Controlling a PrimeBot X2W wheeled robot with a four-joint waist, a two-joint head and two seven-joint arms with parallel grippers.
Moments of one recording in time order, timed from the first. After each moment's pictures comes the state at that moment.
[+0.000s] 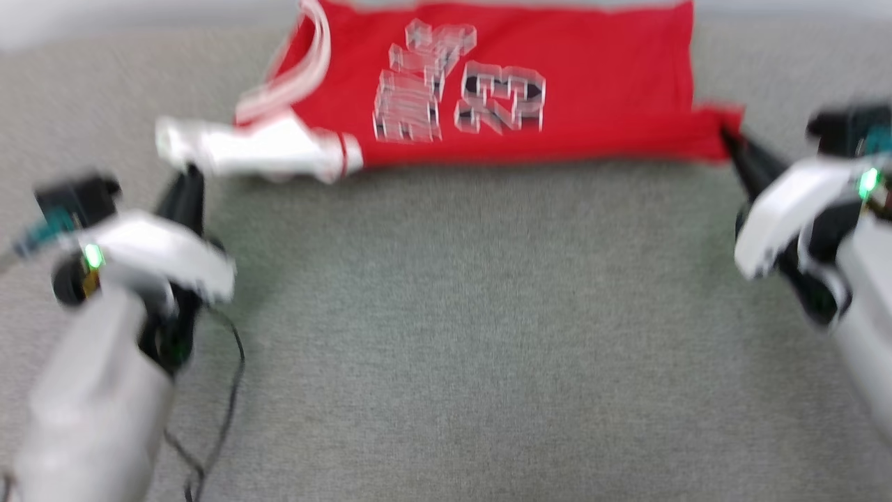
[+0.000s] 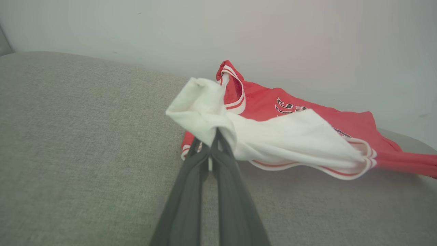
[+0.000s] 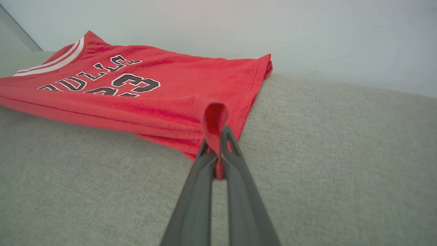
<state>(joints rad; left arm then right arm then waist) -0.75 0.41 -0.41 0.78 -0.89 -0.13 -0.26 -0.87 -0.42 0.58 0.81 0.69 0.13 -0.10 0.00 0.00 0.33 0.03</state>
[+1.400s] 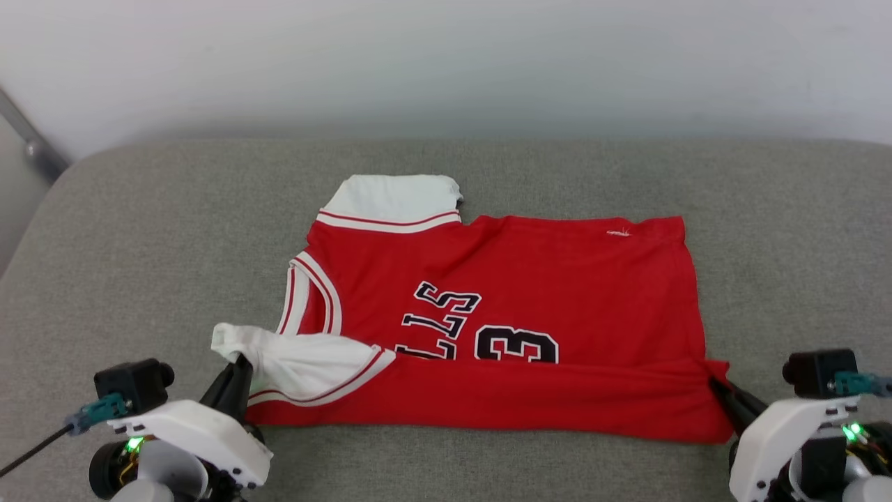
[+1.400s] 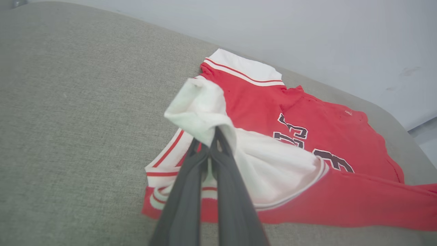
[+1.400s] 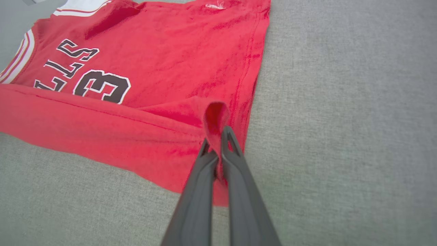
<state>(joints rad) -0.07 0.52 -0.39 0.07 -0.94 0.17 -0.06 -0.01 -0.26 0.05 0.12 0.38 0.13 0.36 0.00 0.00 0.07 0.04</state>
